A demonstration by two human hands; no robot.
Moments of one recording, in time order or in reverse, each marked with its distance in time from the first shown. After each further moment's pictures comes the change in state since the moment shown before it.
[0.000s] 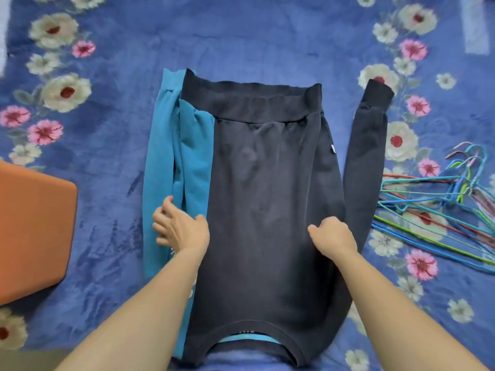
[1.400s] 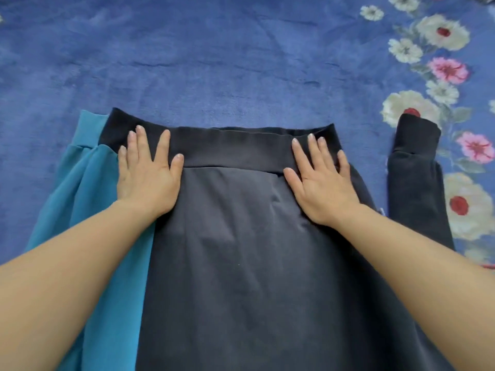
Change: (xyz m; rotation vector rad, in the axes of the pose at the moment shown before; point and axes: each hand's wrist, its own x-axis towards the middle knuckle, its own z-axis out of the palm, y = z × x) left_hand 0.215 0.189 0.098 0.489 -0.026 0.757; right_hand 0.231 -0.153 -0.074 -0.340 0.428 -0.622
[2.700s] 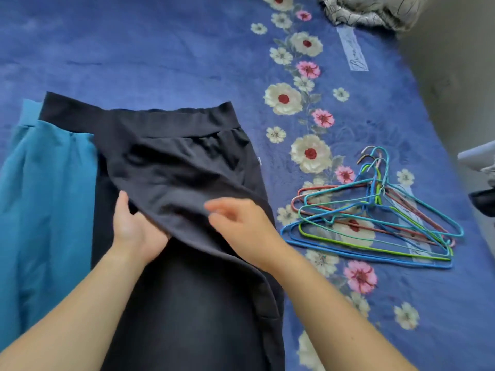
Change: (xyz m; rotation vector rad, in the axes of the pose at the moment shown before) left_hand -0.207 0.085 -0.030 -2.188 -0.562 -0.636; right_hand -0.239 -0.023 -0.078 0.971 -0.170 0.138
